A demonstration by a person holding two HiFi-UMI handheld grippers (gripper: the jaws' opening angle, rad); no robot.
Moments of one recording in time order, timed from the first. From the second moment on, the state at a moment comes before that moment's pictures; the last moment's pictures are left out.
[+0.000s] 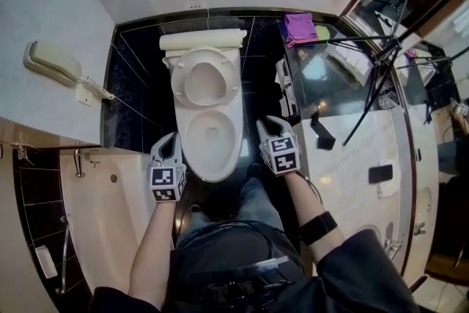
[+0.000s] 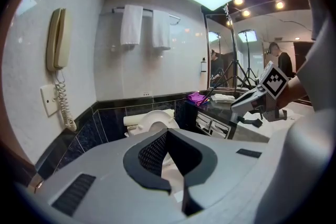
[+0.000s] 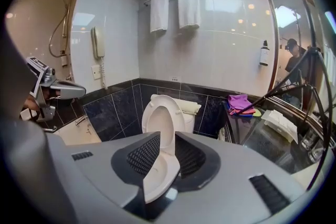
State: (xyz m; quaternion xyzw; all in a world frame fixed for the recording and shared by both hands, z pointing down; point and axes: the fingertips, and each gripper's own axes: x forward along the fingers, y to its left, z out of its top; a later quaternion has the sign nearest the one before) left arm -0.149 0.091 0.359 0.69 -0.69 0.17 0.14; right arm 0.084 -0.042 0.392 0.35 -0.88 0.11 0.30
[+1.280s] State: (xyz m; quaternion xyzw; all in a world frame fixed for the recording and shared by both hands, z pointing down) left arm -0.170 -0.043 0.491 0.65 -0.71 0.22 0.18; right arm -0.094 -0.293 0.599 0.21 -0.89 -0.09 0.39
